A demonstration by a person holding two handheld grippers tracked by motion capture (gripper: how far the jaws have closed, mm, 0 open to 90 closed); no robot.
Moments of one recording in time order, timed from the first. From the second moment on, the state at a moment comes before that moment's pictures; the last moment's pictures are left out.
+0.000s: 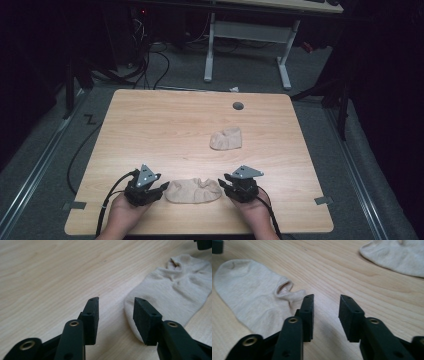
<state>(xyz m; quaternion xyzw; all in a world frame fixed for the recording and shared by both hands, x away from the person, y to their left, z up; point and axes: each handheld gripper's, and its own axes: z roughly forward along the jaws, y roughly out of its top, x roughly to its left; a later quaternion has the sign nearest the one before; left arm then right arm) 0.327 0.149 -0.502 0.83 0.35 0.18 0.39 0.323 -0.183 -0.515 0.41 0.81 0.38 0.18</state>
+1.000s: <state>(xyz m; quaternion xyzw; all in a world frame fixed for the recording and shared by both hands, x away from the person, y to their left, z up) 0.348 0.188 -0.499 0.82 0.37 0.16 0.41 0.447 -0.151 -0.504 0.48 0.79 0.34 0.20</state>
